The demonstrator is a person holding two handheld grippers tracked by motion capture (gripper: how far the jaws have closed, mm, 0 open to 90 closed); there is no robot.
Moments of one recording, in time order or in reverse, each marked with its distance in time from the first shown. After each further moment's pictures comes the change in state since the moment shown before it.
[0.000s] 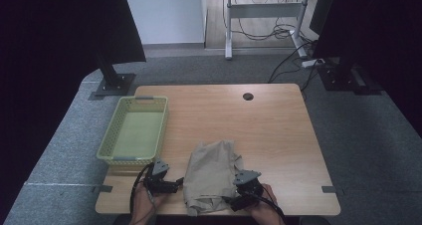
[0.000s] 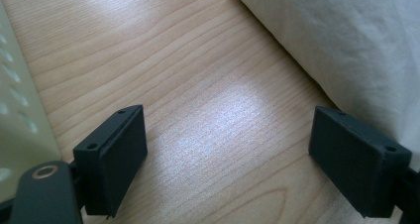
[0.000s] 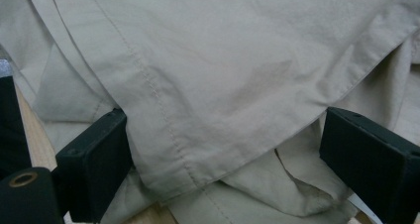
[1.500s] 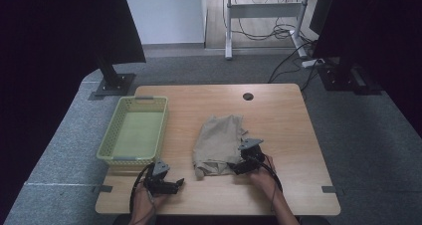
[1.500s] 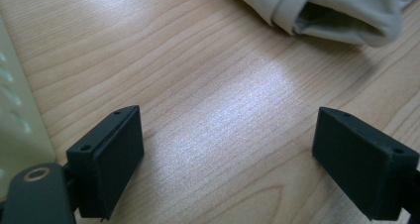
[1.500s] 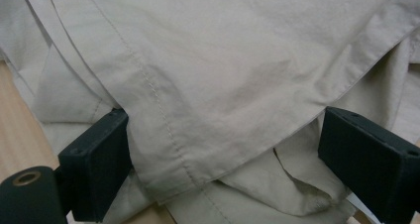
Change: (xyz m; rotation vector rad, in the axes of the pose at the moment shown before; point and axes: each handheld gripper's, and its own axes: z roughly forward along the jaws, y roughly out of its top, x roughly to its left) left arm -0.001 0.000 0.000 0.004 -0.007 0.006; right arm -0.100 0.032 0.031 -0.005 -0.084 0.077
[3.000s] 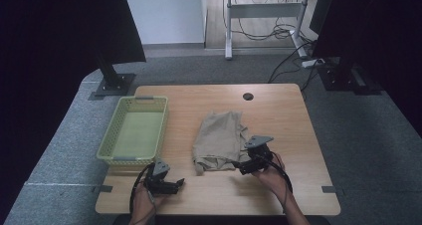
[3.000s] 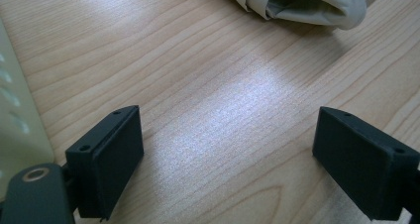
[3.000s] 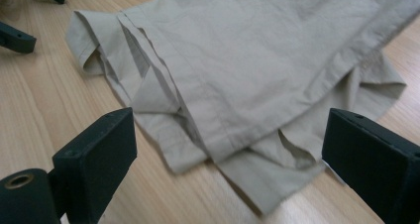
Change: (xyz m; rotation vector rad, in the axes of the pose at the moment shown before) left arm 0.000 0.000 0.000 0.002 0.000 0.001; right arm 0.008 0.015 -0.053 -0.064 0.017 -0.023
